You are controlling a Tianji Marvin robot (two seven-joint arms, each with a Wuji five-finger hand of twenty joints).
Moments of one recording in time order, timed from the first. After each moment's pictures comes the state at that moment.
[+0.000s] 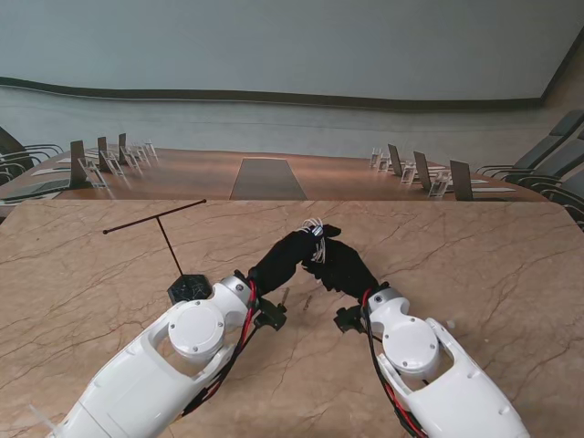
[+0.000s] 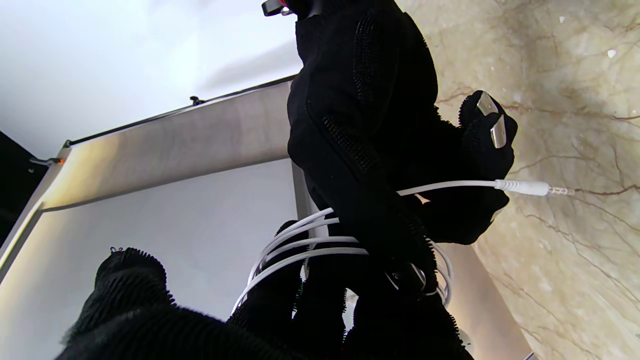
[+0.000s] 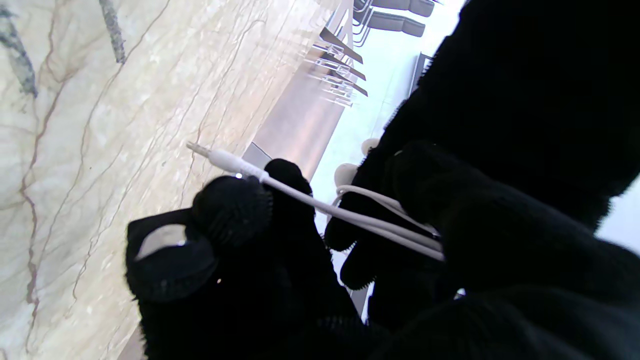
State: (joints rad) left arm 1.32 -1.22 -0.88 -1.55 -0.17 -0.12 -0.03; right arm -1.48 -1.19 1.10 -1.53 -0.05 -0.10 -0.06; left_hand 0.55 0.16 -0.03 -0.04 0.41 0.24 0.29 0.30 0.36 0.14 0.17 0.29 0.15 0.17 0.24 0.31 -0.03 0.04 0.53 0.28; right_hand 0.59 -0.56 1.01 -0.04 0.67 -0.28 1.08 0.75 0.88 0.37 1.21 0.57 0.98 0.32 1.41 0.68 0.86 0.42 1.77 0.69
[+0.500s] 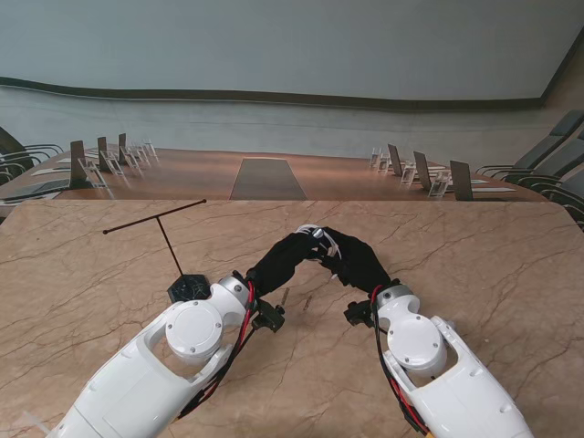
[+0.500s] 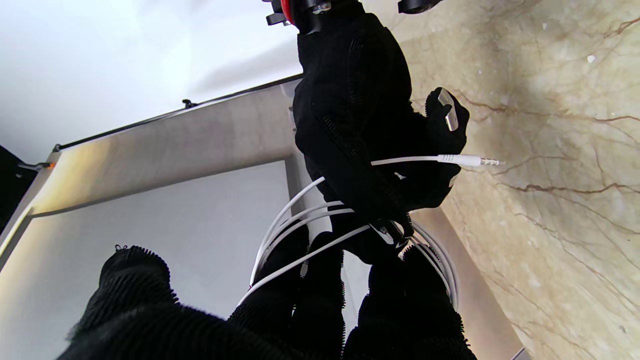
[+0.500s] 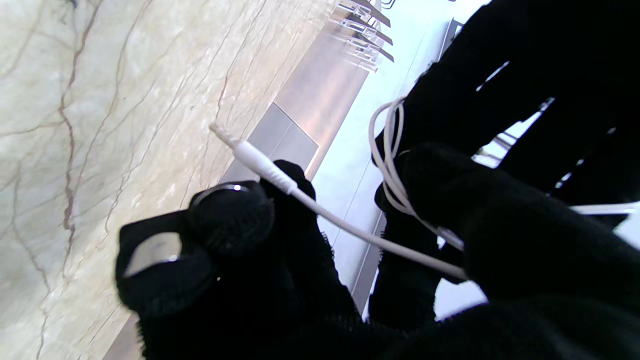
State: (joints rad) left arm 1.34 -1.21 -0.90 -1.58 -0.15 -0.08 -0.05; right arm -1.48 -1.20 1.14 -1.50 -0.11 -0.09 -0.12; left_hand 0.57 0.16 -0.03 -0.04 0.42 0.24 0.29 0.31 0.40 0.13 0.17 0.33 0.15 0.23 0.24 0.33 -0.01 0.09 0.66 0.33; right_hand 0.50 -0.61 1.09 0.09 0.71 -0.30 1.07 0.85 0.93 0.35 1.24 0.58 1.04 0.31 1.43 0.68 0.93 0.42 1.80 0.65
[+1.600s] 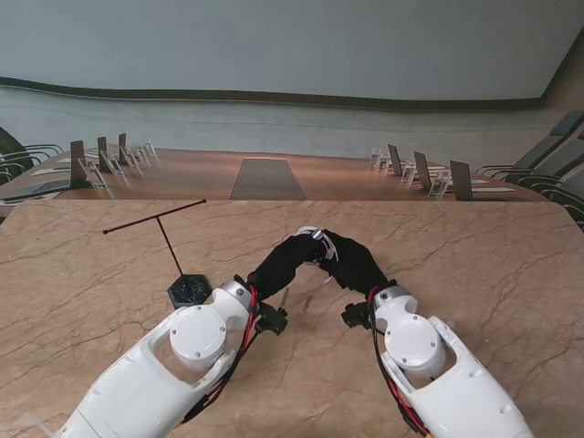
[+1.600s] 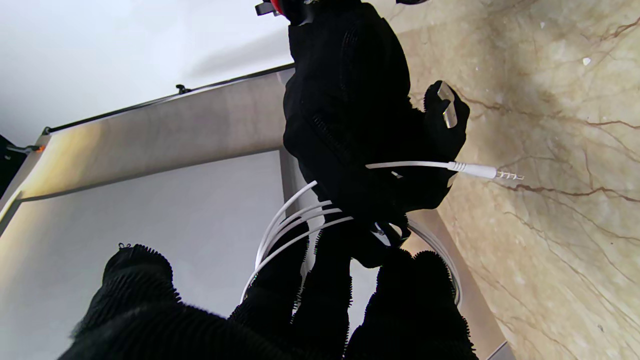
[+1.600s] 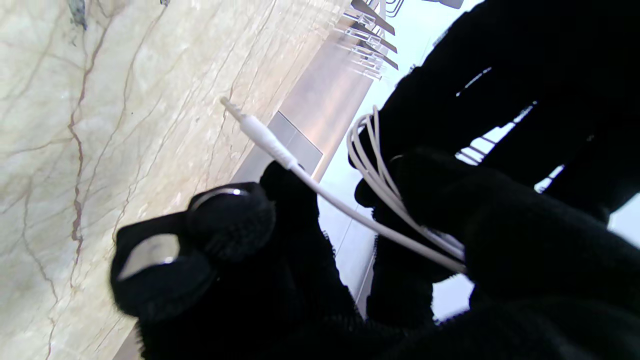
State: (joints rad) left arm 1.34 -1.21 -0.88 -1.58 -0.17 -0.07 0.01; right arm -1.48 -1.19 1.11 -1.52 -0.10 -0.05 -0.12; left_hand 0.59 0.16 -0.03 -0.04 0.43 0.24 0.30 0.34 0.45 0.21 0.34 0.43 0.16 0.29 0.27 0.43 -0.04 0.13 0.61 0.32; right_hand 0.49 -0.62 1.15 0.17 0.70 -0.25 1.10 0.92 0.96 0.34 1.24 0.58 1.06 0.30 1.45 0.65 0.97 0.42 1.81 0.59
